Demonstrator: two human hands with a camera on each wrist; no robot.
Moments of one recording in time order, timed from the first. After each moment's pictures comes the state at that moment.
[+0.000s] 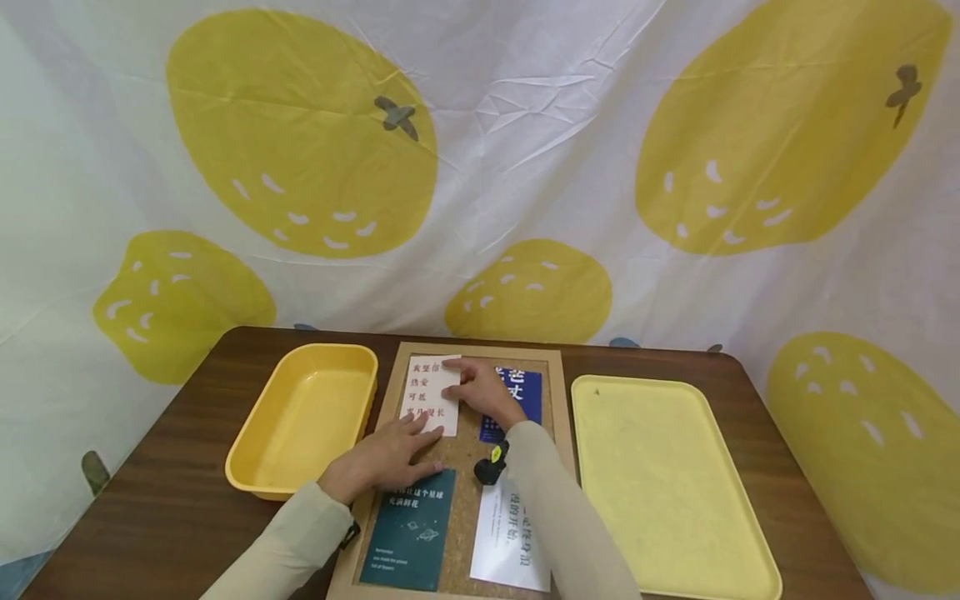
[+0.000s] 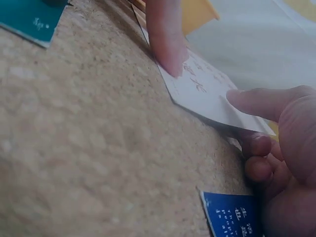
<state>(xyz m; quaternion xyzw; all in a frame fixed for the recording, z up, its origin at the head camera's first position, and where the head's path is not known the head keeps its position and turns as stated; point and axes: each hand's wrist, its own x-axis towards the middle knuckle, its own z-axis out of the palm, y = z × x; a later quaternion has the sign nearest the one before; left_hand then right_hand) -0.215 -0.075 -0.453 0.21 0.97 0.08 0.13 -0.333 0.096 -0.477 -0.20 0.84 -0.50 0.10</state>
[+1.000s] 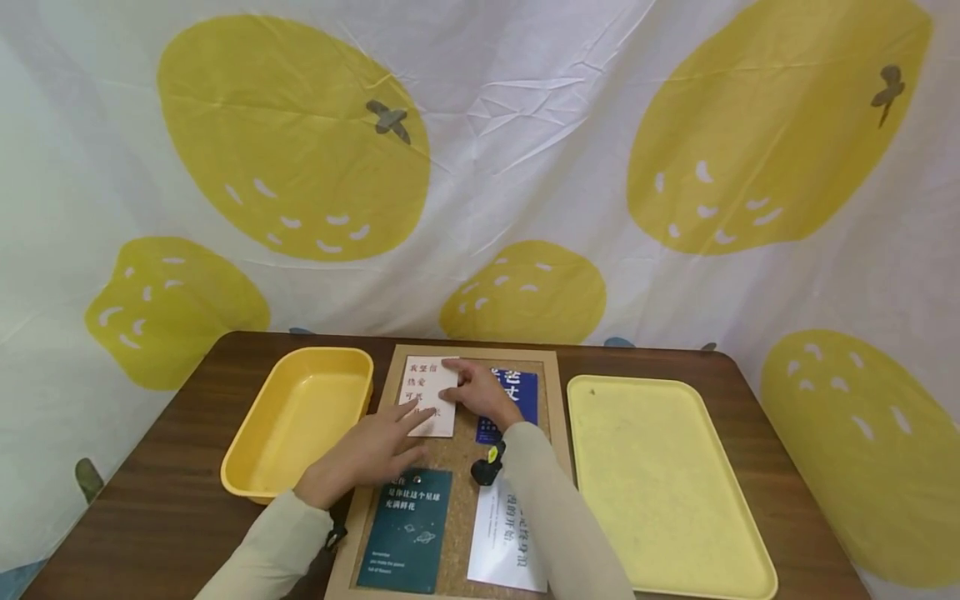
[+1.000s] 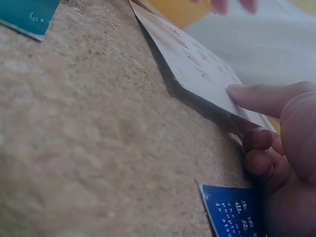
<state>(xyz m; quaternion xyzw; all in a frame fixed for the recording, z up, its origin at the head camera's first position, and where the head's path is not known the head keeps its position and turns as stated) -0.215 -0.089 -0.441 0.25 0.96 0.13 0.01 -0.342 0.099 -0.494 -0.20 0.85 -0.48 0.08</state>
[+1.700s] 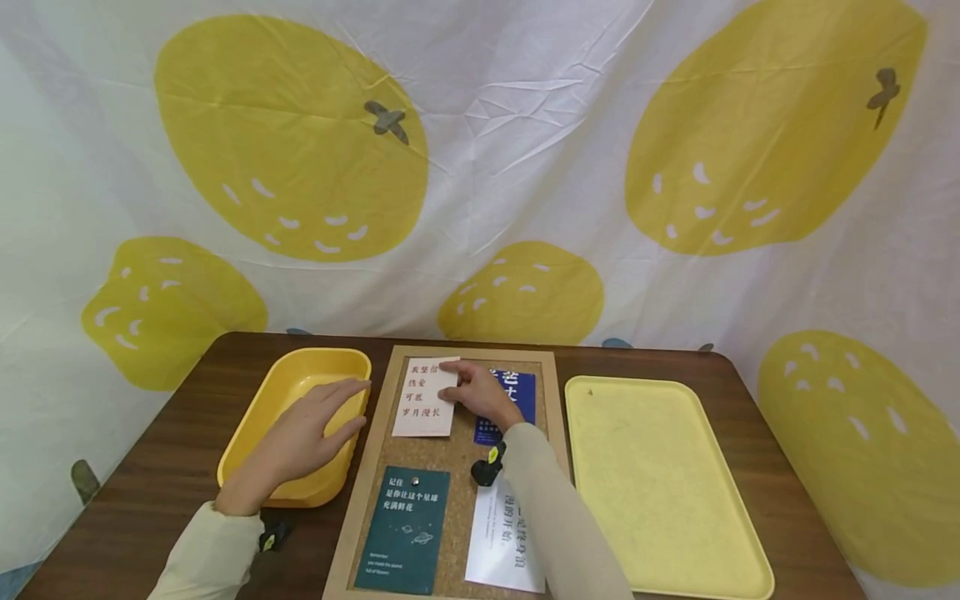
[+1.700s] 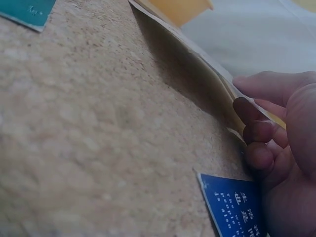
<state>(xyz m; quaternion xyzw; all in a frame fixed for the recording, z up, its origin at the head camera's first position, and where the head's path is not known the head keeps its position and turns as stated) -0.200 -0.155 -0.410 0.20 0.96 0.18 -0.12 -0.339 0.105 -0.493 -0.21 0.82 -0.51 0.11</state>
